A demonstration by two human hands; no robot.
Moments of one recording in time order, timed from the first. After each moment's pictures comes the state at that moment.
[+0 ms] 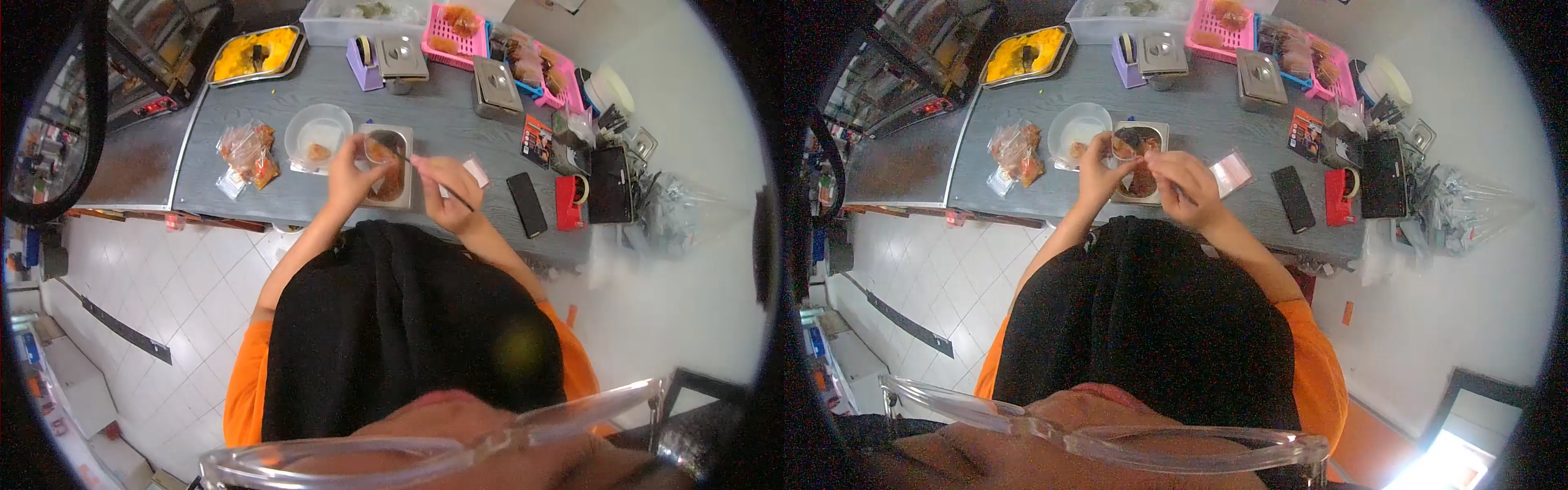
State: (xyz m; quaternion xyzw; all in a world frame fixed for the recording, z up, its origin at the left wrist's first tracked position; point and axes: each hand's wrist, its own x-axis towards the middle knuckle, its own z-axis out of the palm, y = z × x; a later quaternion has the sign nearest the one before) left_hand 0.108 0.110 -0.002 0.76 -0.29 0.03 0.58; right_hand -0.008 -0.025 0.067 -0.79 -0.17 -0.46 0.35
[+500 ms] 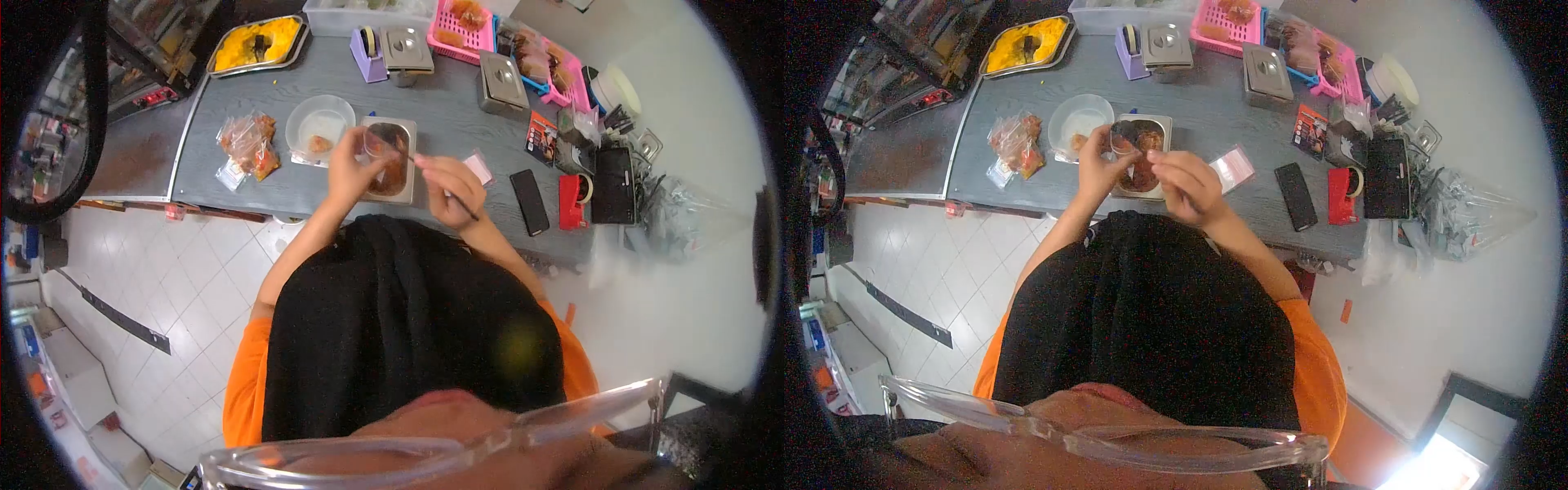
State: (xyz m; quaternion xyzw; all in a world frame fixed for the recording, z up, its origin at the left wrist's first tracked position) left_hand 0.114 0.111 -0.007 0.76 -0.29 0.00 0.58; right_hand -0.008 -0.031 0.061 -0.80 -0.22 -0.44 0.35
